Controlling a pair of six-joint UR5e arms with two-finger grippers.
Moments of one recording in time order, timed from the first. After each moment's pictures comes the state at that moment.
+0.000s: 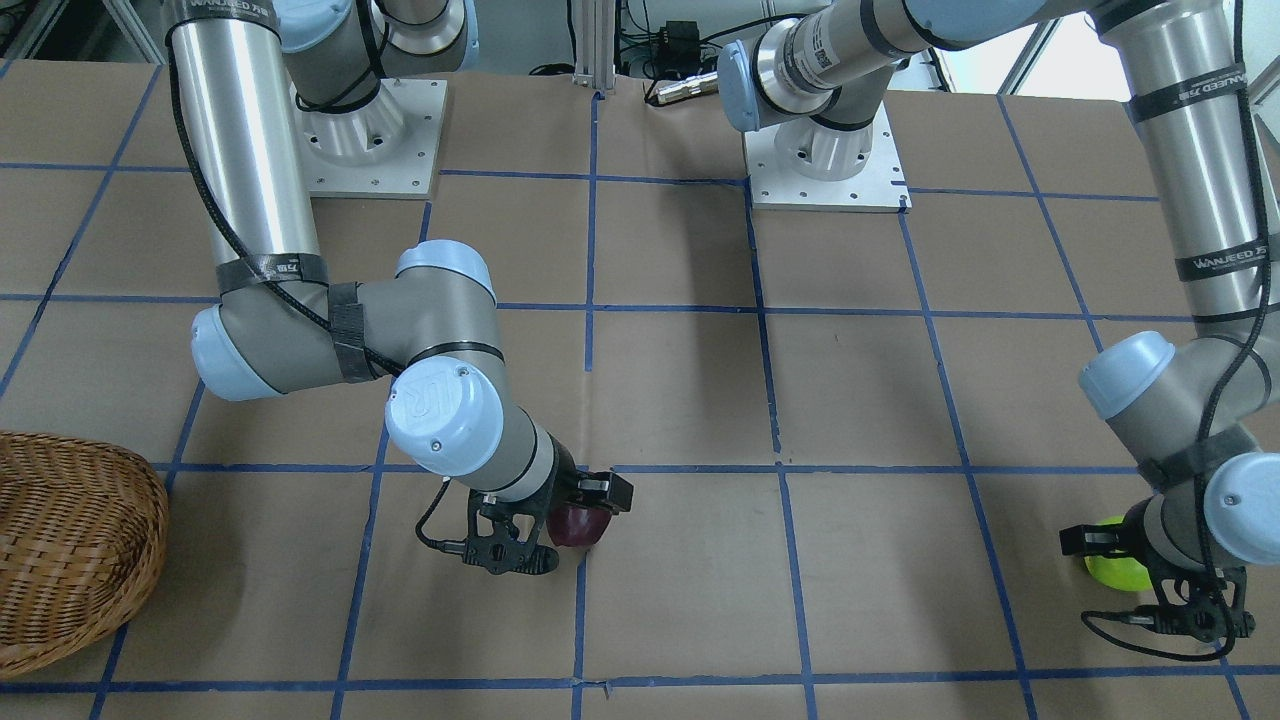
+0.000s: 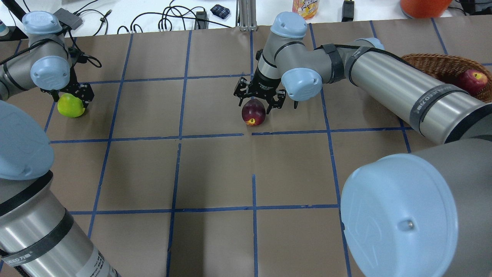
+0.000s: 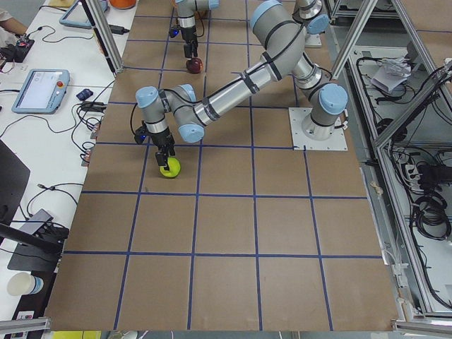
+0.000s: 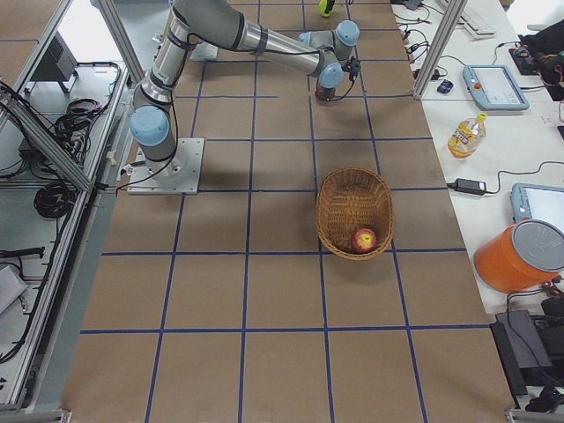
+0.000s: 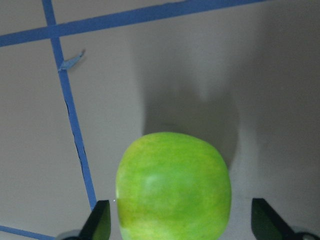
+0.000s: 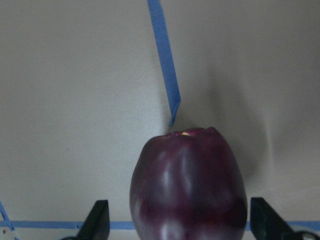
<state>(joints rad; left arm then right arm) -1.19 -2.26 -1.40 -1.06 1.94 0.46 1.80 -0.94 1.47 -2.06 -1.25 0.42</state>
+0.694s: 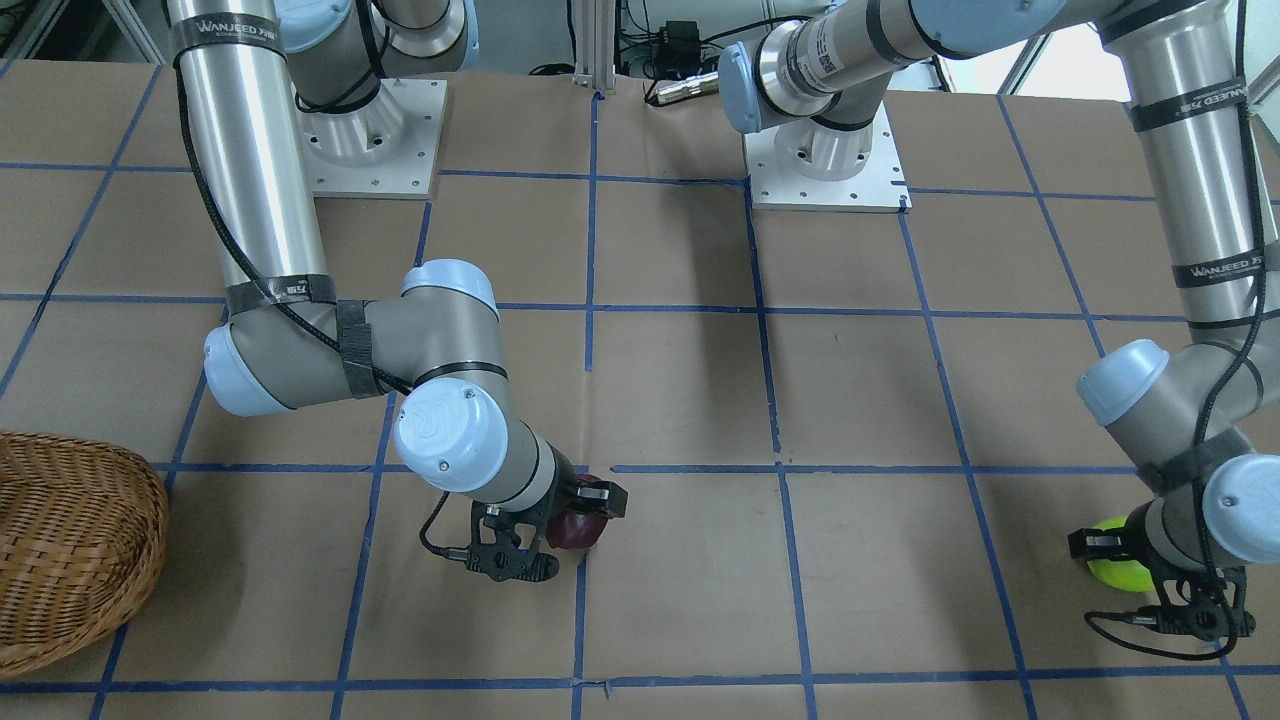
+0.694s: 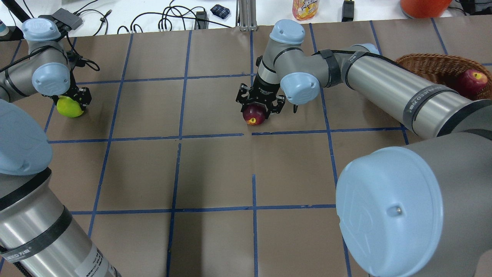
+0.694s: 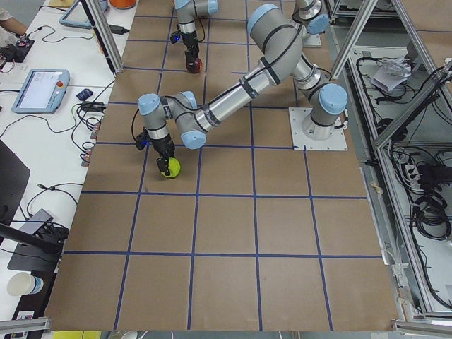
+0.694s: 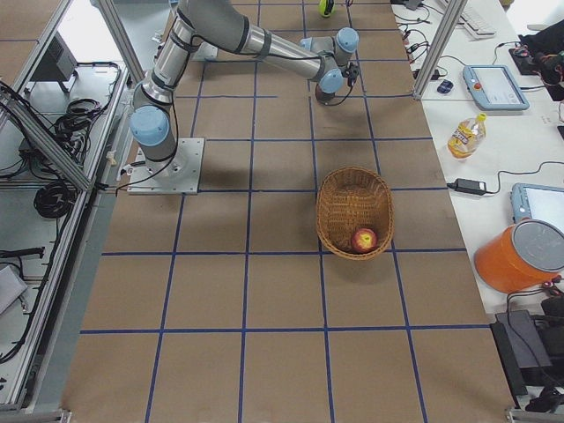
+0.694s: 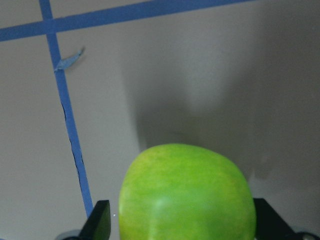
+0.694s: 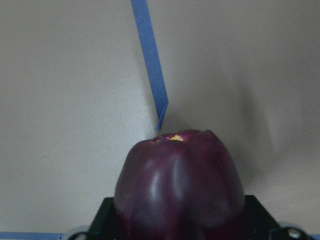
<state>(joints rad) -1.17 -2.27 -1.42 -1.01 1.93 0.49 1.80 -0.92 1.47 -2.07 -1.26 0.42</state>
